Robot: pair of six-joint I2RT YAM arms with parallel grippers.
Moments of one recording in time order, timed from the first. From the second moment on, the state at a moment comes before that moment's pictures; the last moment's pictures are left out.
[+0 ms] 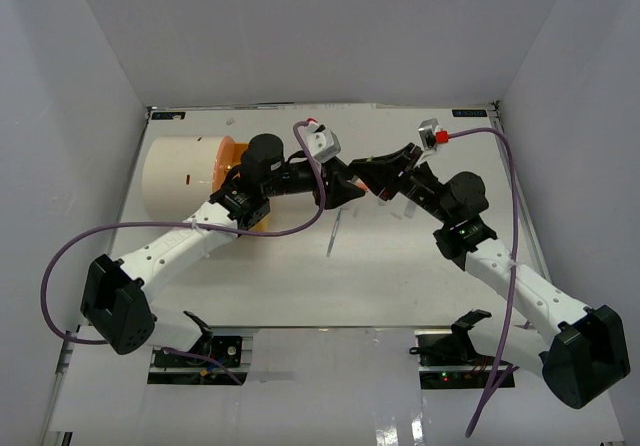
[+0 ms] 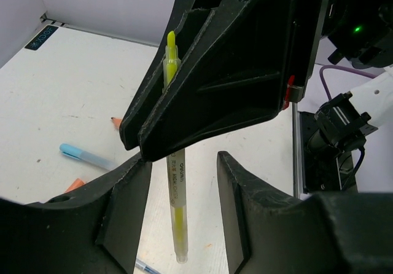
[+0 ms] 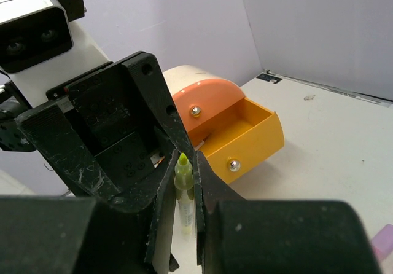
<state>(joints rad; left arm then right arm) -0.71 1.37 1.14 0.17 0.66 -0.02 0.54 1.05 0.72 0.64 -0.46 0.53</state>
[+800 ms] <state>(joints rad) -0.71 1.40 1.14 0.20 0.68 -0.04 0.54 1.06 0.70 0.73 -0.47 0.58</state>
